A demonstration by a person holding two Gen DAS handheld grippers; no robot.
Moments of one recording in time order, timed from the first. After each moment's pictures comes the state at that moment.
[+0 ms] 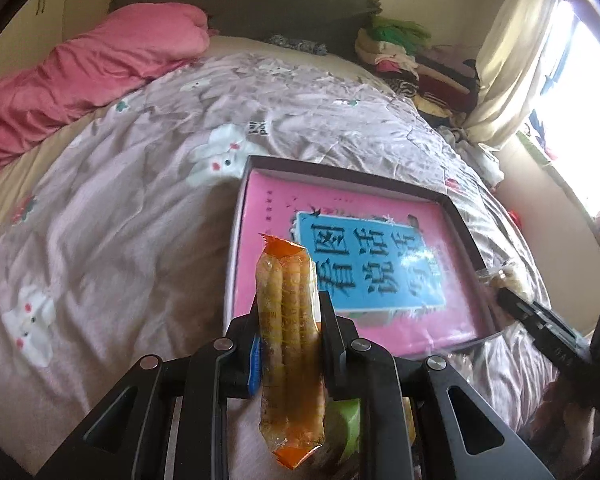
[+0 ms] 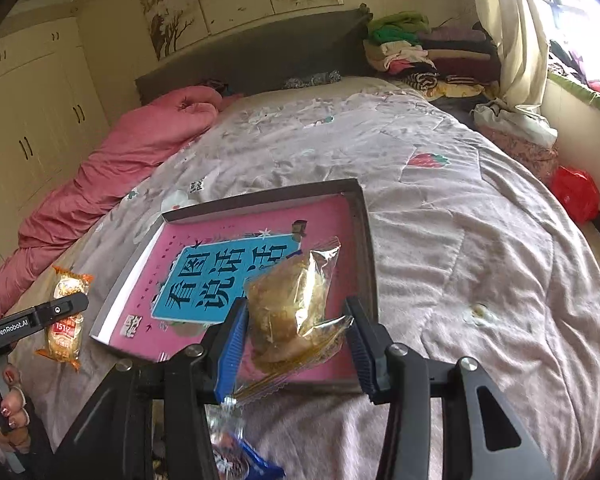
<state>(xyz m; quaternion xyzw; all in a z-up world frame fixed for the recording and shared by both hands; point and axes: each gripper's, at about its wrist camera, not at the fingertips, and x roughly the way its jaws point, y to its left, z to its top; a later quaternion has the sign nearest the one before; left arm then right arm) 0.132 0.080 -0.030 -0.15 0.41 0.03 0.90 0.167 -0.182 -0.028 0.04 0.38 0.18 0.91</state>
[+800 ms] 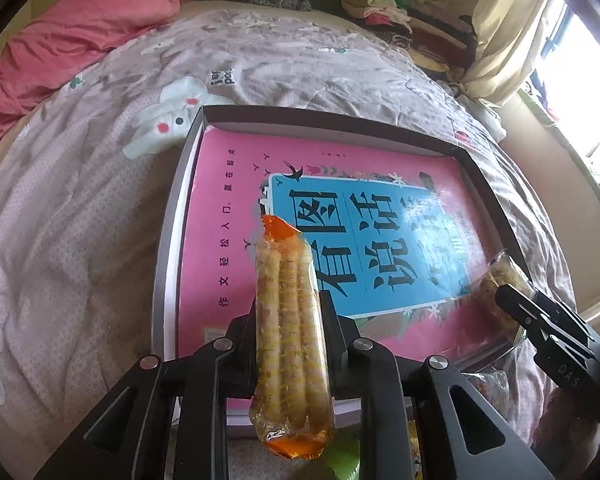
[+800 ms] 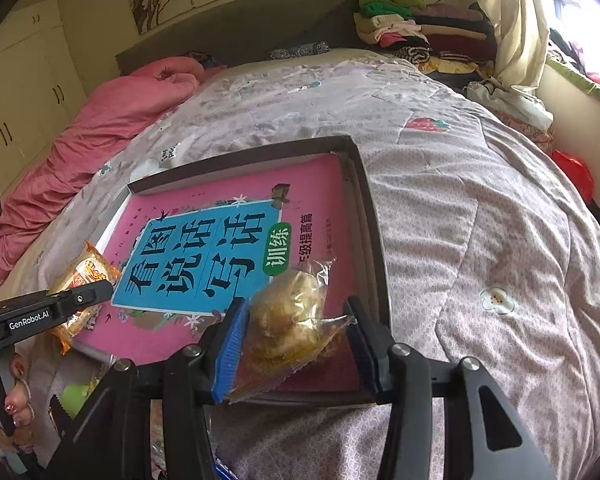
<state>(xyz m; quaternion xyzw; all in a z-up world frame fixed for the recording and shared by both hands) 0.185 0.060 -0.077 -0.13 0.48 0.01 0.87 0.191 -0.172 -0.069 0.02 0.42 0.15 0.89</state>
